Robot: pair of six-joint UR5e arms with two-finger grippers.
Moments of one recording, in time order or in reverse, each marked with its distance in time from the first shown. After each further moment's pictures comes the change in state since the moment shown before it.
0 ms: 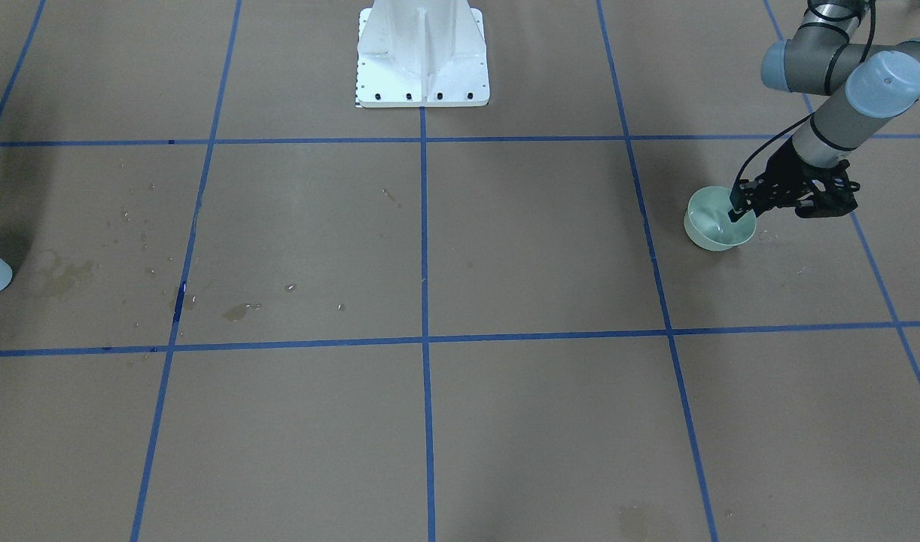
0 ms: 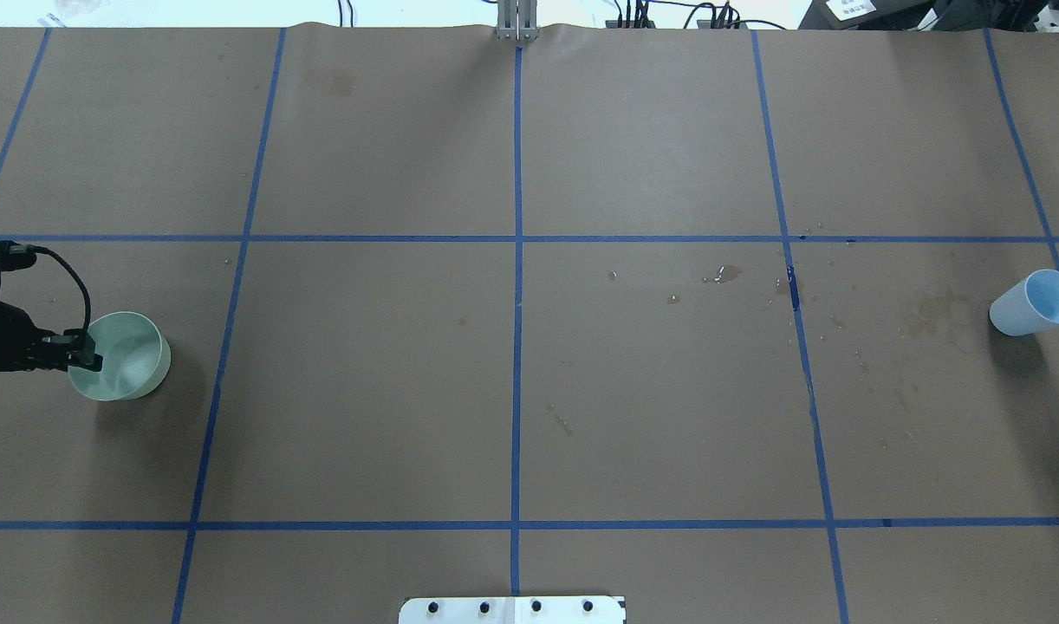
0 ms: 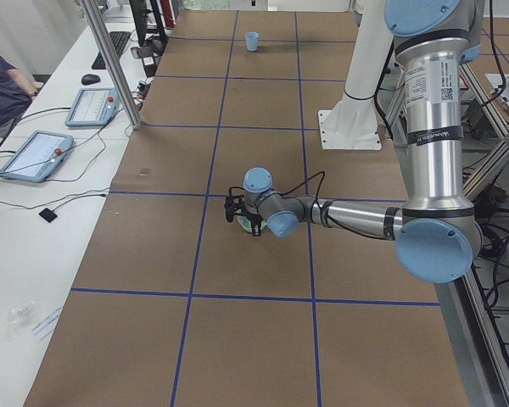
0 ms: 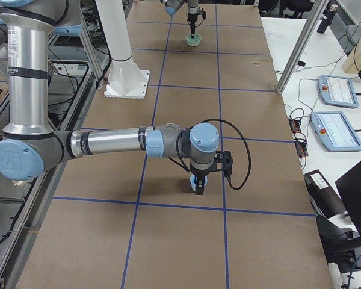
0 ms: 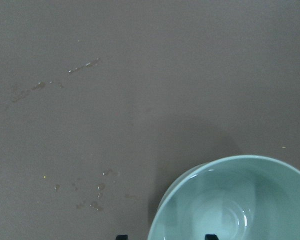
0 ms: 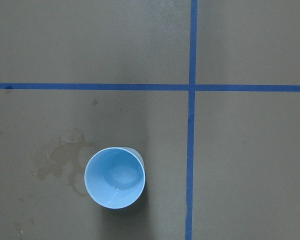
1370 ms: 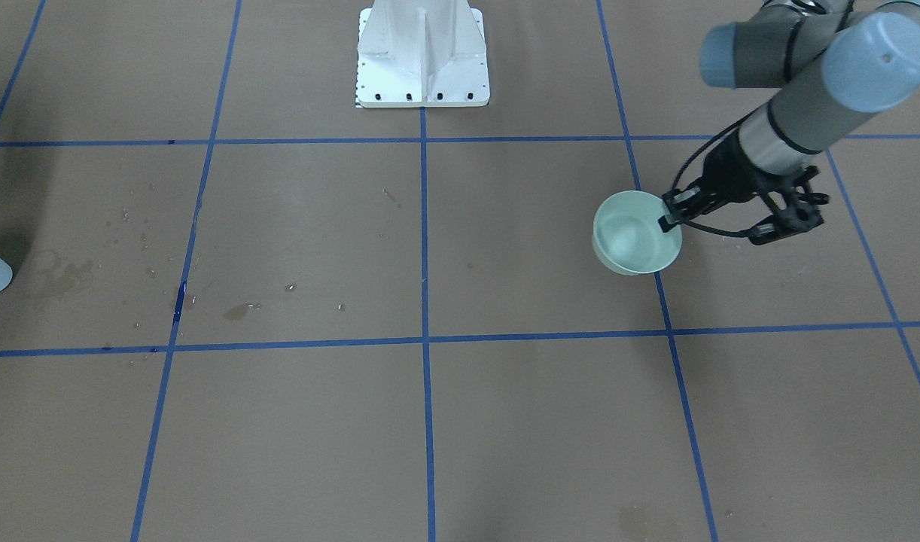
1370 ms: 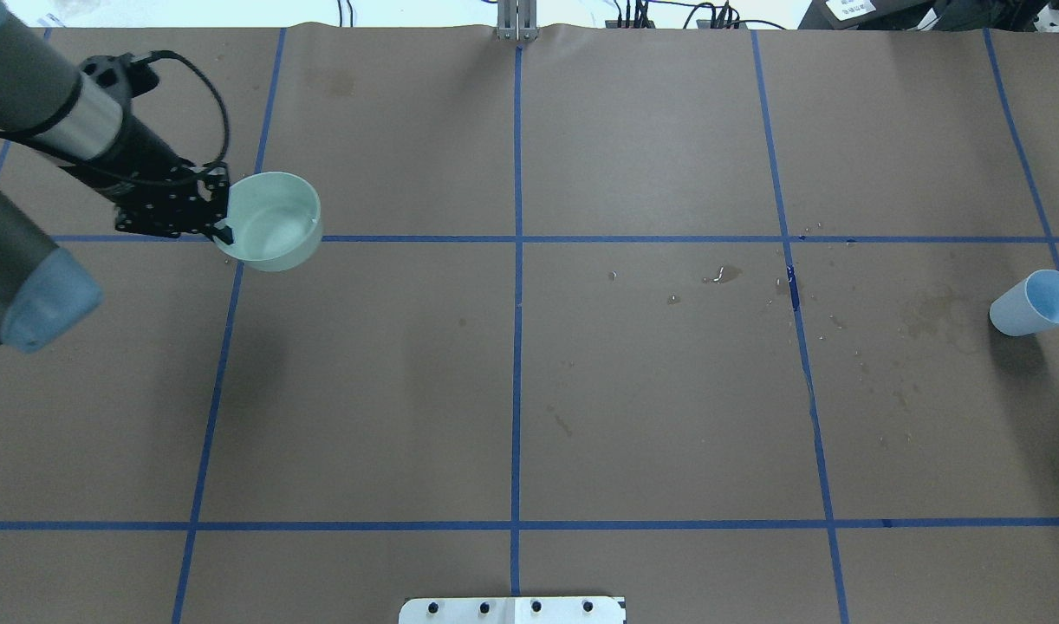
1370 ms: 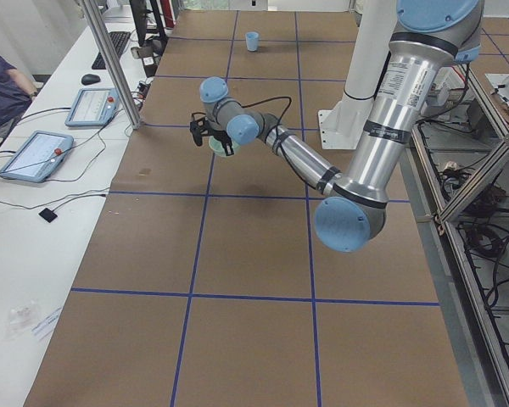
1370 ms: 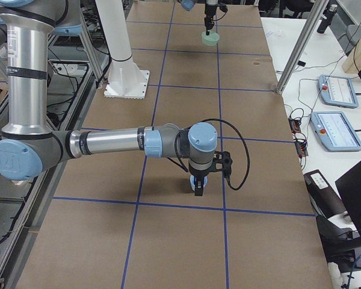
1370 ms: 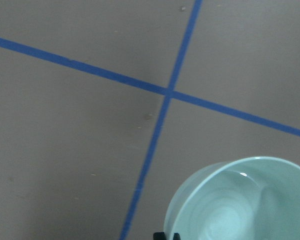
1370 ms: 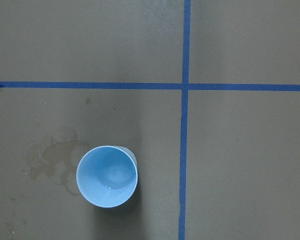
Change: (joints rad) left arm -0.068 -0.569 -0.119 0.668 -0.171 -0.221; right arm 0.000 -0.006 0.007 0.009 -0.028 0.004
